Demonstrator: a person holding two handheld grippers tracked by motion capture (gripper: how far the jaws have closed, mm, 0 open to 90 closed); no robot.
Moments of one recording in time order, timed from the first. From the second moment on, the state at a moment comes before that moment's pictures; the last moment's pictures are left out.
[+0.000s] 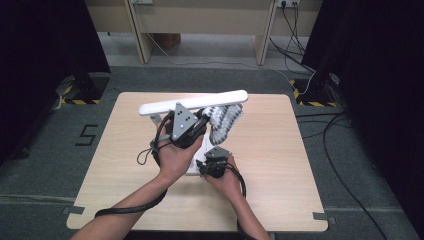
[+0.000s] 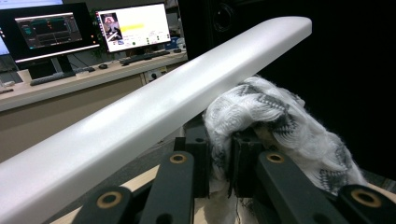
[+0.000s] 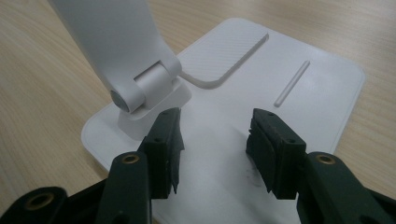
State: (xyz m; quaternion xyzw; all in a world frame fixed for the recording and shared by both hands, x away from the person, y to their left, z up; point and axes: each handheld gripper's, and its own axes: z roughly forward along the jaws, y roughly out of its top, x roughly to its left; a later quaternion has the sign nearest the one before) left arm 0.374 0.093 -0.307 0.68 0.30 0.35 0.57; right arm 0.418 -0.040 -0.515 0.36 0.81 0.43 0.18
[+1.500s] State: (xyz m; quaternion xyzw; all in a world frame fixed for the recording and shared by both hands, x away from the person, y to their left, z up) left arm 0.363 0.133 -0.319 0.66 0.33 0.36 0.57; right arm 0.418 -0.037 -0.515 0.37 0.81 0.43 0.18
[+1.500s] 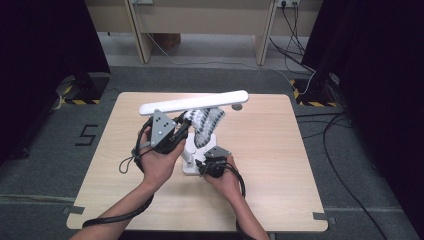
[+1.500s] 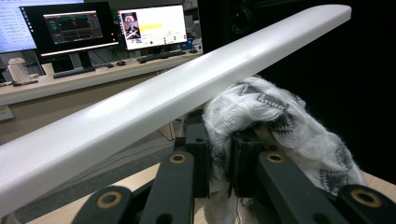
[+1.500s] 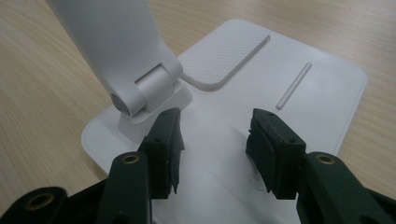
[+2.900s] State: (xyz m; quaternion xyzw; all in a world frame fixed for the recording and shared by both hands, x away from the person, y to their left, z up) left arm 0.348 0.175 -0.330 0.63 0.37 0.37 0.57; right arm 0.419 -0.036 -0.515 0.37 0.81 0.43 0.18
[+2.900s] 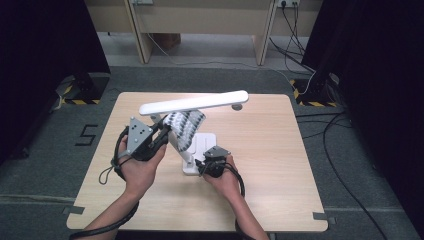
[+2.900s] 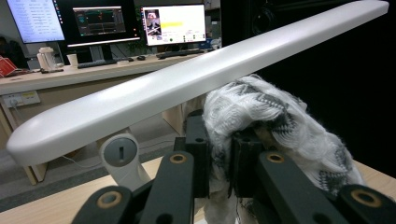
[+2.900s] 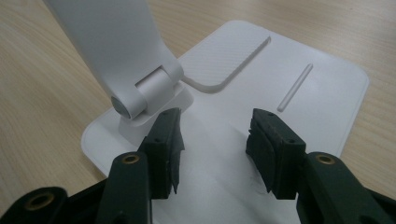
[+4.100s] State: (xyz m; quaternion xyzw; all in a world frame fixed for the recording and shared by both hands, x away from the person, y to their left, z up) left arm 0.343 0.190 -0.334 0.63 0.38 0.38 0.56; right arm 0.419 -0.036 -0.515 0.37 0.81 0.43 0.18
